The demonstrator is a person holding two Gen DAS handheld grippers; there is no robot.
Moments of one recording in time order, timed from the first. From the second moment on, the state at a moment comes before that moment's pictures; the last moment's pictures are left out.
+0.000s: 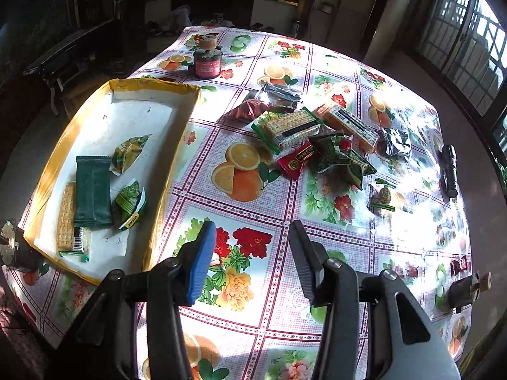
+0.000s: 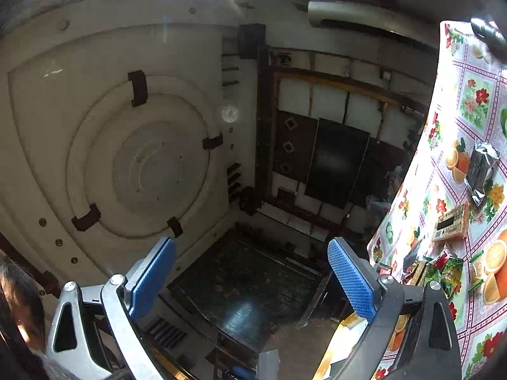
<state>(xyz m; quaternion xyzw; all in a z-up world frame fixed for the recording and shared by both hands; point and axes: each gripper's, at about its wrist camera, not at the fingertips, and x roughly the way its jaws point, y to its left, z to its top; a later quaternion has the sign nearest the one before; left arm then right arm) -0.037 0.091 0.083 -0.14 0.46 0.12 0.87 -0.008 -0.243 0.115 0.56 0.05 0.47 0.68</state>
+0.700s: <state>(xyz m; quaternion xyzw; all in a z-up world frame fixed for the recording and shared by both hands) 0.010 0.085 0.051 -0.08 0.50 0.11 0.85 0.068 -0.142 0.071 0.11 0.38 0.22 0.89</state>
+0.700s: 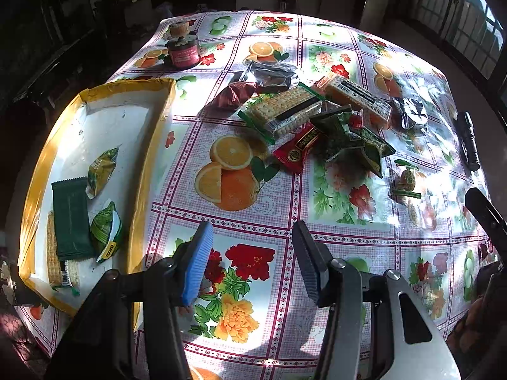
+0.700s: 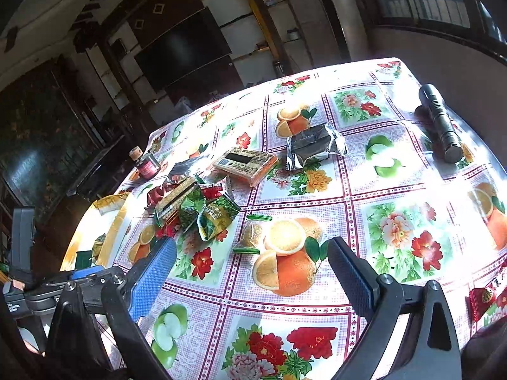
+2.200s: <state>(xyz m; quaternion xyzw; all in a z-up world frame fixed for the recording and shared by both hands) 0.162 0.041 0.012 -0.06 0.56 0.07 0.82 0.108 -0.092 0.015 -0.05 0.46 0.22 0.86</state>
